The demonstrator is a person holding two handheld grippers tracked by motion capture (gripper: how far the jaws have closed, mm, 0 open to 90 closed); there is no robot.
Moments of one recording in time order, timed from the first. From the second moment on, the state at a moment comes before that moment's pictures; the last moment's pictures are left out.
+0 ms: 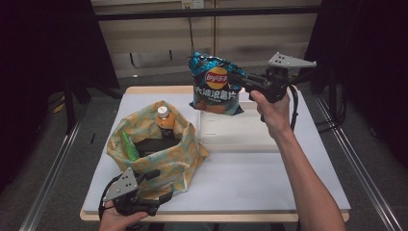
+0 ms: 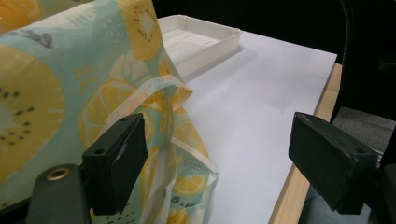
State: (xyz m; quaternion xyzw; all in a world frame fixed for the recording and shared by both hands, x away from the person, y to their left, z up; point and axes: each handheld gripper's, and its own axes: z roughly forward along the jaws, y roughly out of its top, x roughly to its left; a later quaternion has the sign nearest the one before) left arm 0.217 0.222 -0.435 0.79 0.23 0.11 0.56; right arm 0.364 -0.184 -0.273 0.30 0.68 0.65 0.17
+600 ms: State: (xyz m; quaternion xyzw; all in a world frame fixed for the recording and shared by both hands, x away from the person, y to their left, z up) left arm 0.217 0.221 -0.434 0.79 0.24 0.12 0.55; right arm 0.393 -0.198 -0.320 0.33 0.69 0.62 0.17
